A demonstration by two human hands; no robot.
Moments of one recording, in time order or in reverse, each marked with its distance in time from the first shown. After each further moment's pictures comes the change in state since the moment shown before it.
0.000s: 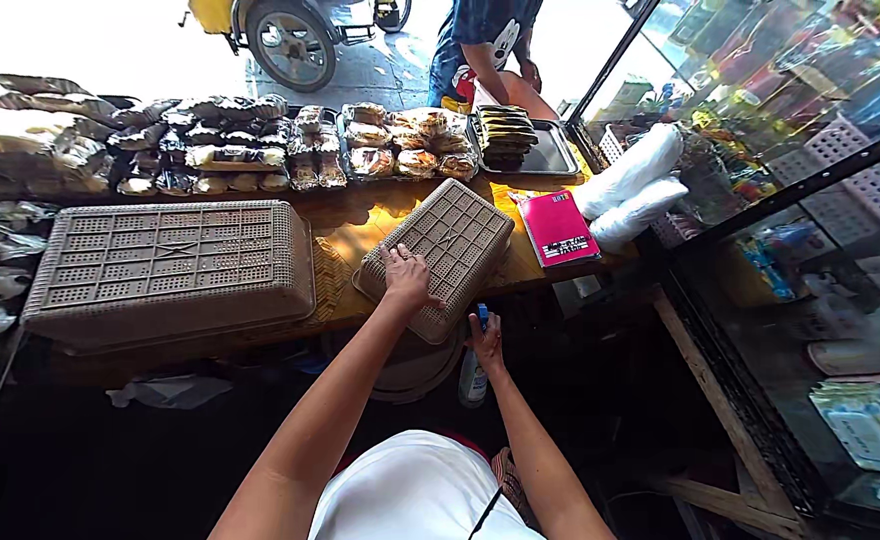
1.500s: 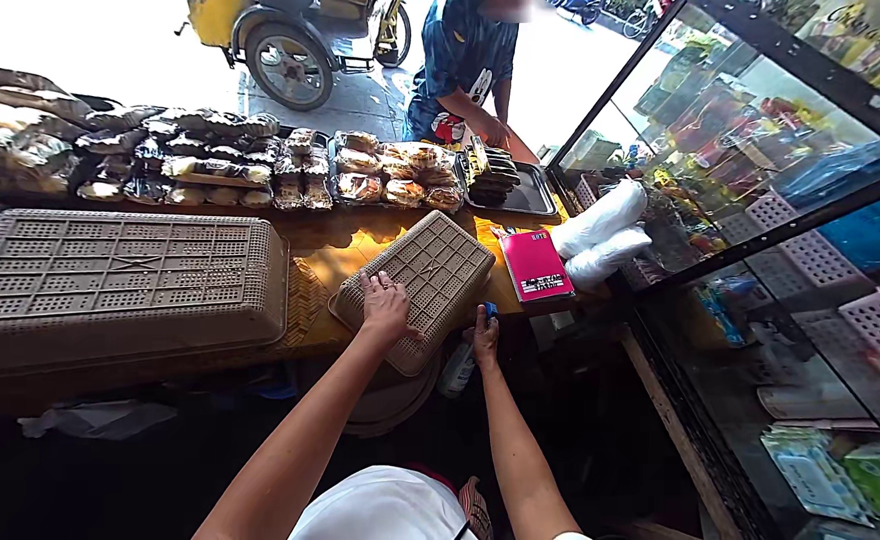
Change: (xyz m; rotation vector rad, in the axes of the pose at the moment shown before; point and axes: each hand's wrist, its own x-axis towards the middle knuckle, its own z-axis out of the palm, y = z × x) left_hand 0.003 -0.002 0.005 -0.079 0.042 0.000; right_hand 0.087 -0.014 -0.022 0.123 0.199 0.012
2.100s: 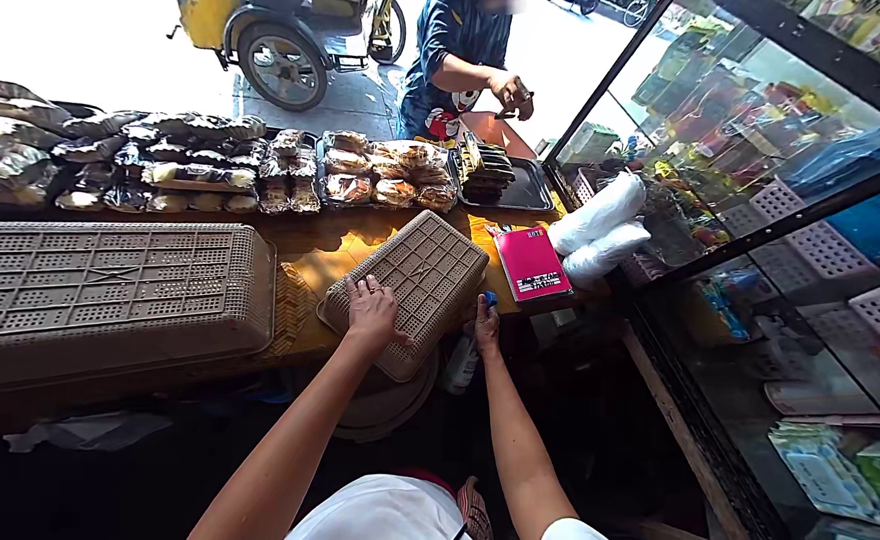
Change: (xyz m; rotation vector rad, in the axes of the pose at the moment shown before) left_hand 0.000 0.000 -0.002 -0.003 -0.022 -0.020; right_hand 0.035 0.000 -0.007 -0.015 -0.039 0.032
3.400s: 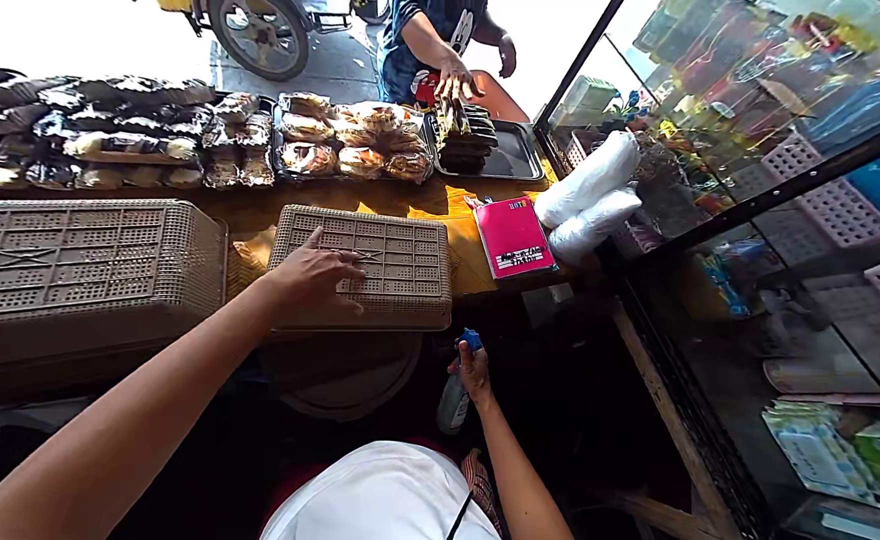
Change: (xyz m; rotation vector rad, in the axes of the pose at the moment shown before) left_hand 0.026 -0.031 -0.030 0.187 0.036 0.476; right_hand -0.088 0.066 -0.070 0.213 -0.227 -0.073
